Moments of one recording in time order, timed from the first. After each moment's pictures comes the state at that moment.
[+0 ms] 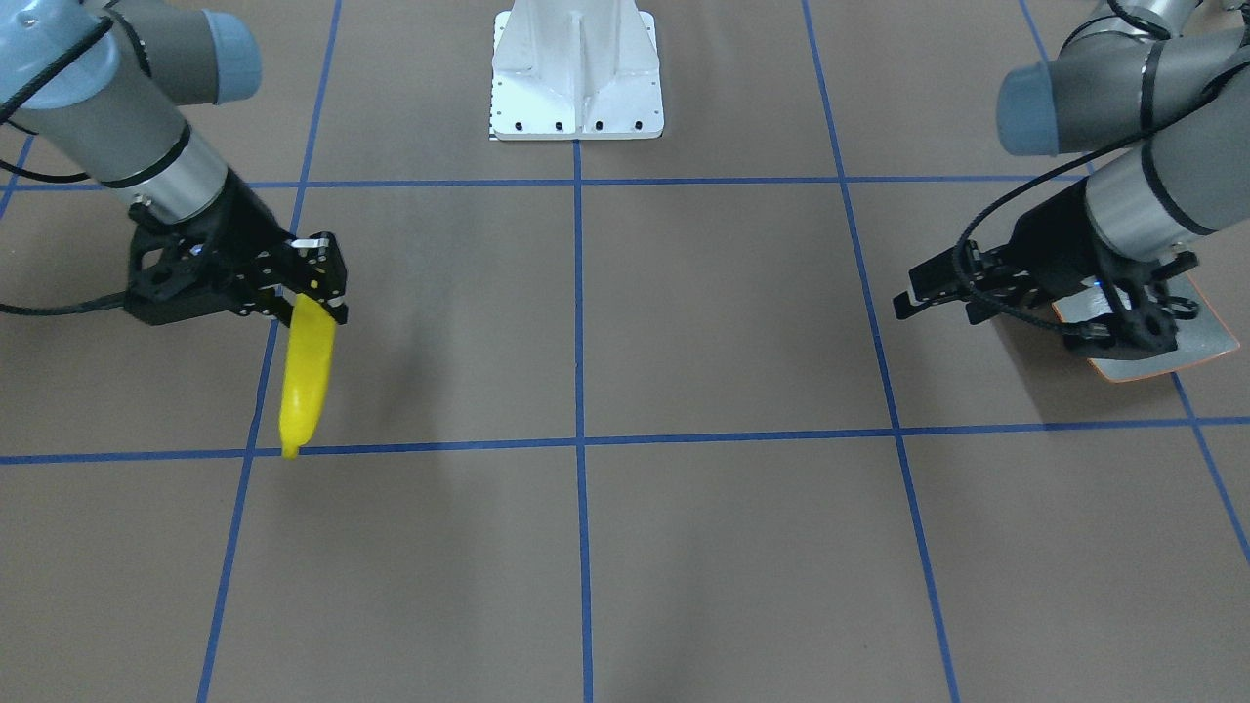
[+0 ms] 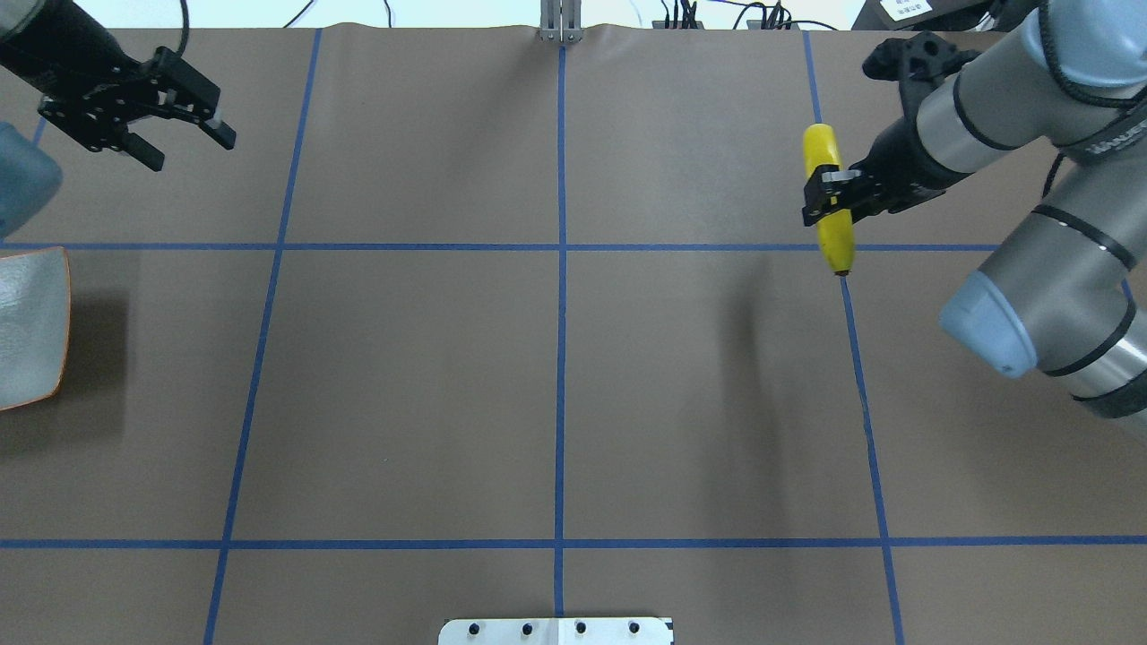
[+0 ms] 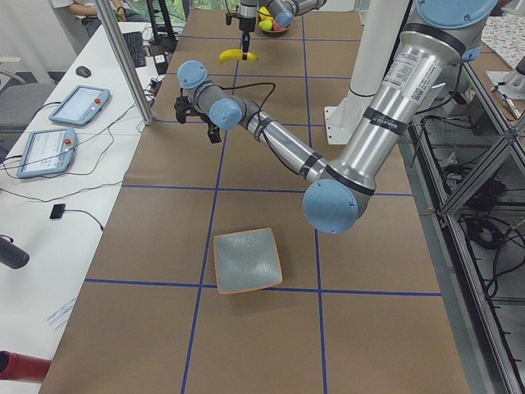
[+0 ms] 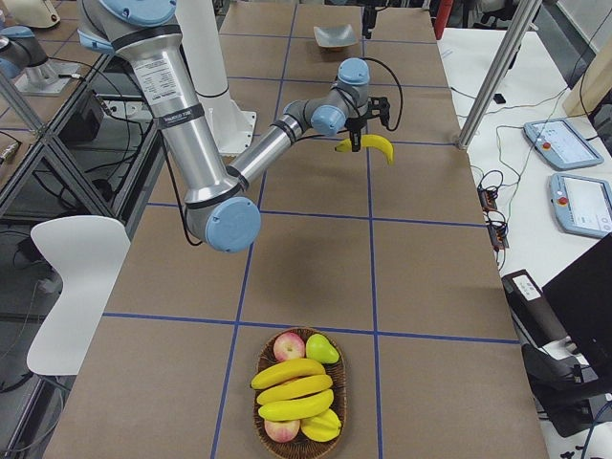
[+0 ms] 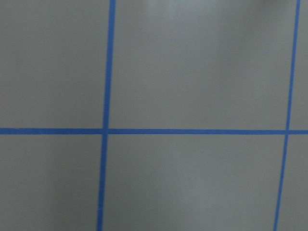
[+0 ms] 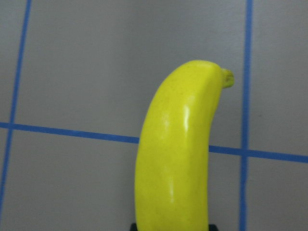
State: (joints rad) left arm -1.10 -2.06 -1.68 -1.78 -2.57 -0.98; right arm 0.85 -1.14 1.87 -1.37 2.16 1.04
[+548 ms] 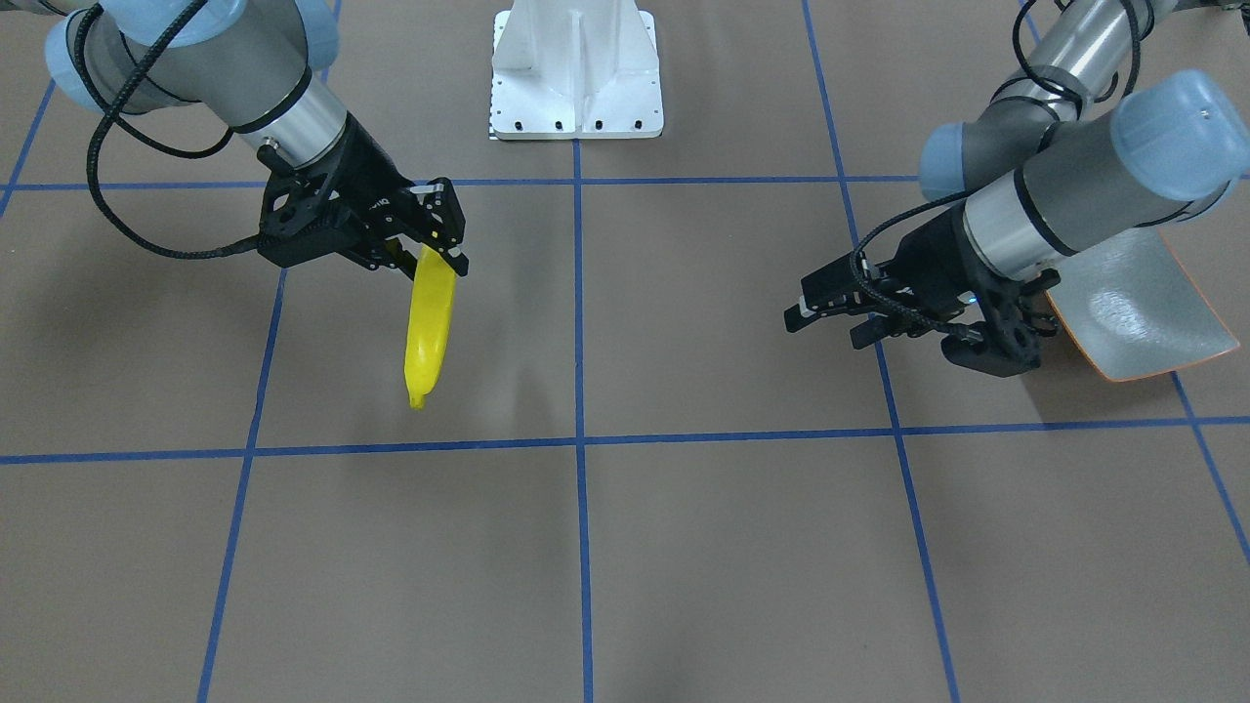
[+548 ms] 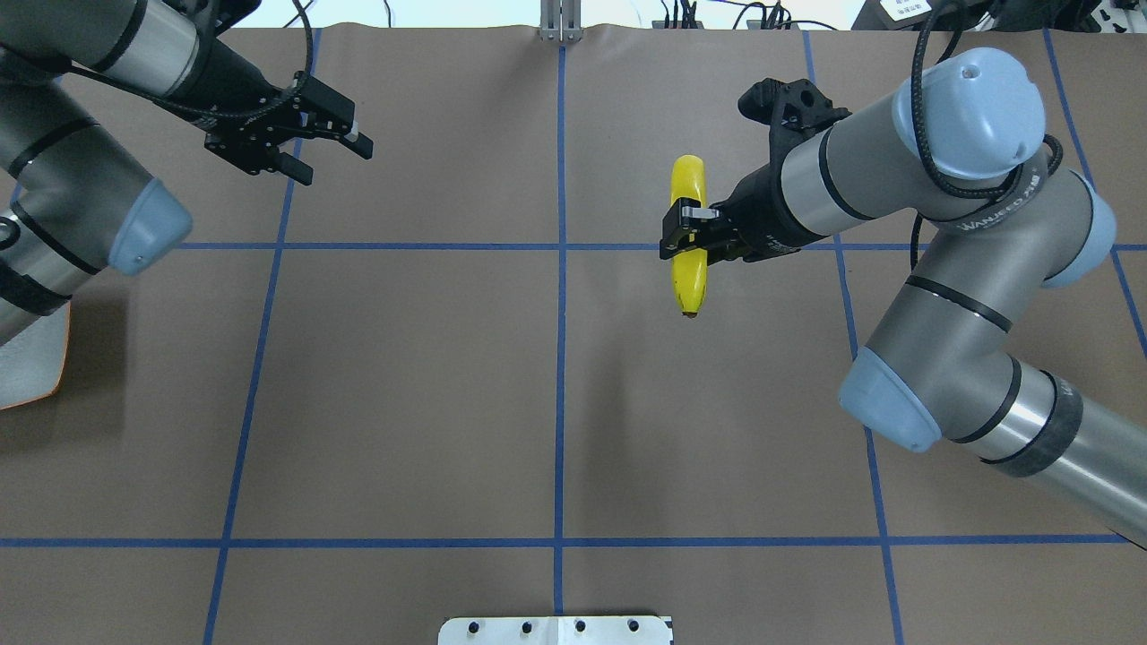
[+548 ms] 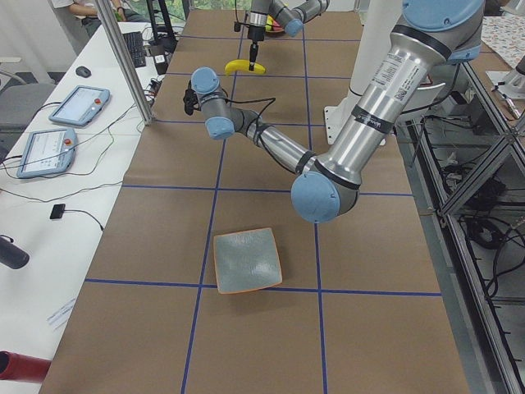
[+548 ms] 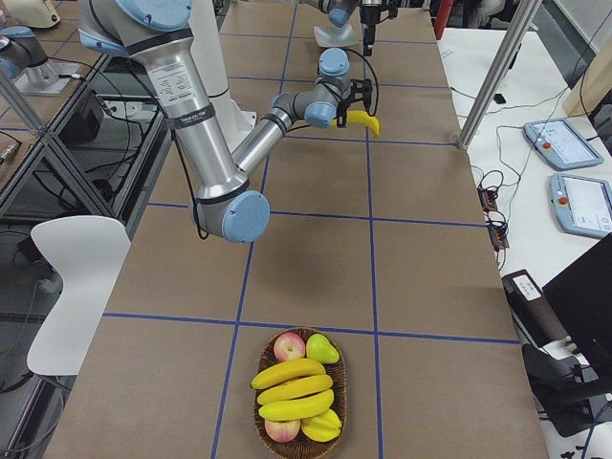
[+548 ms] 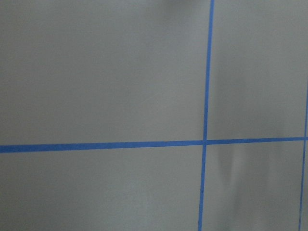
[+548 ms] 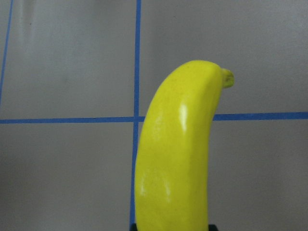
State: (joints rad) left arm -0.99 -2.11 -1.54 -2.26 -2.47 -1.25; right arm 0.74 -1.11 1.89 -1.19 2.09 1.26
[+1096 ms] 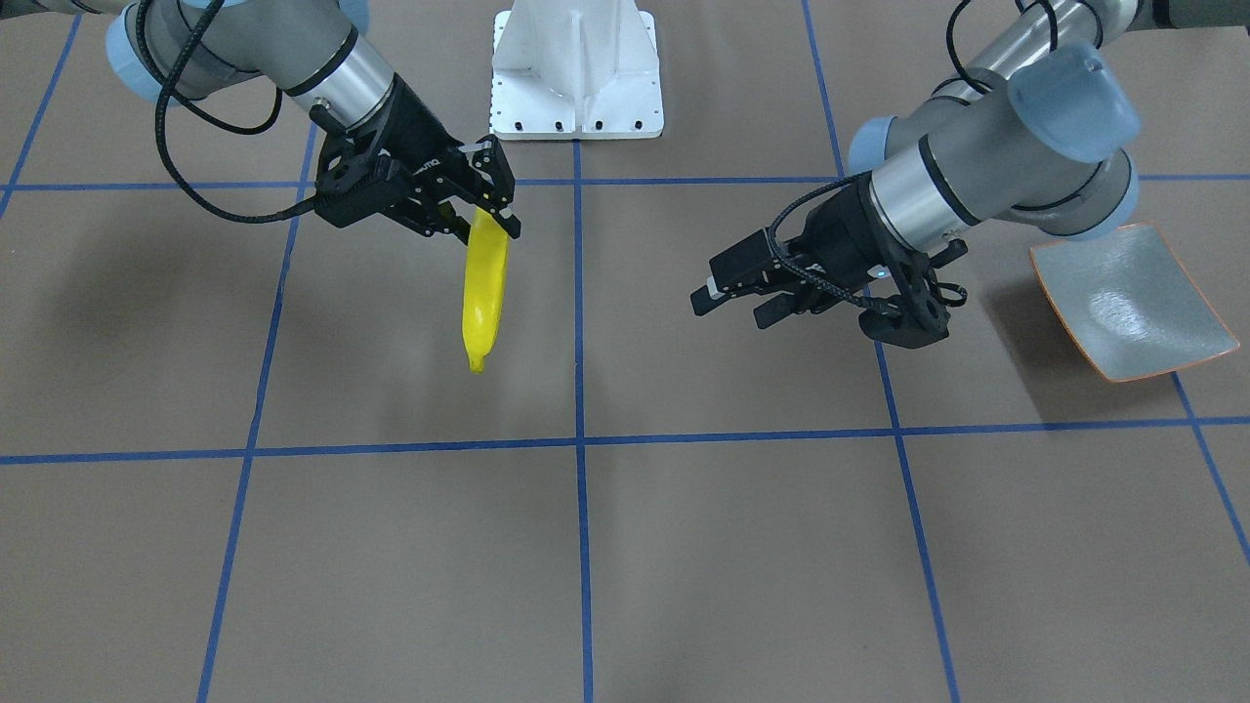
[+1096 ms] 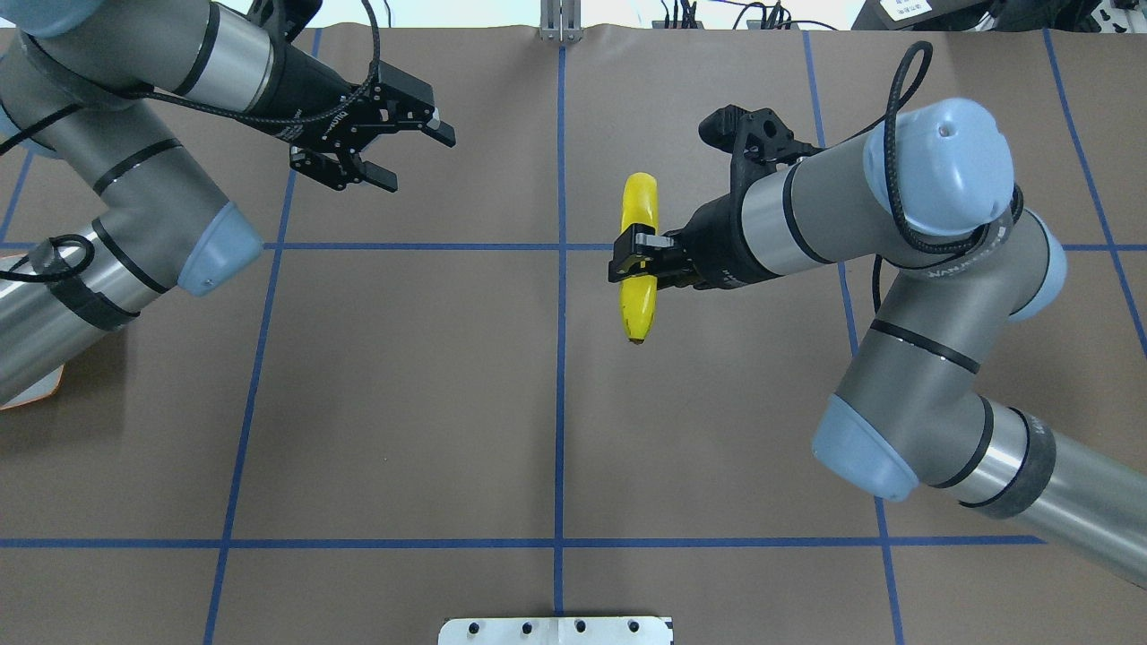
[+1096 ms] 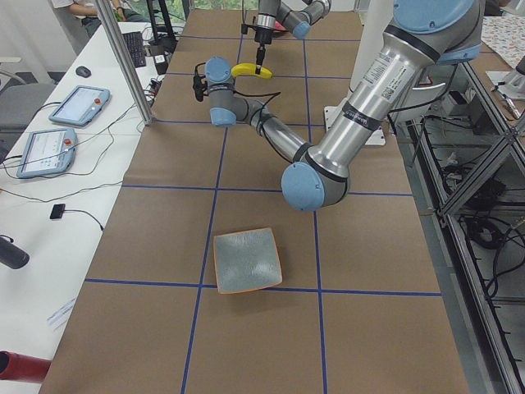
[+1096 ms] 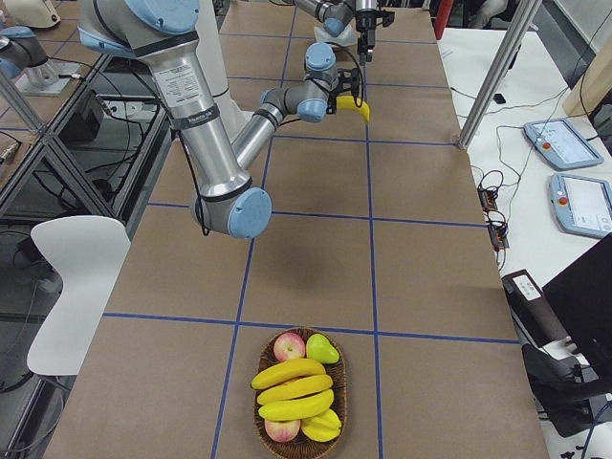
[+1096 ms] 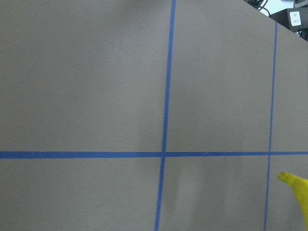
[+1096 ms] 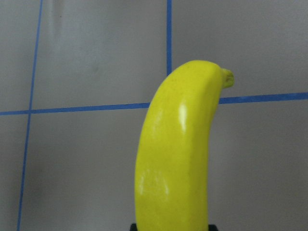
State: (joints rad) left arm -0.91 -2.19 -1.53 -2.47 -2.39 -1.66; right arm 0.65 -1.10 1.91 -1.07 2.01 1.38
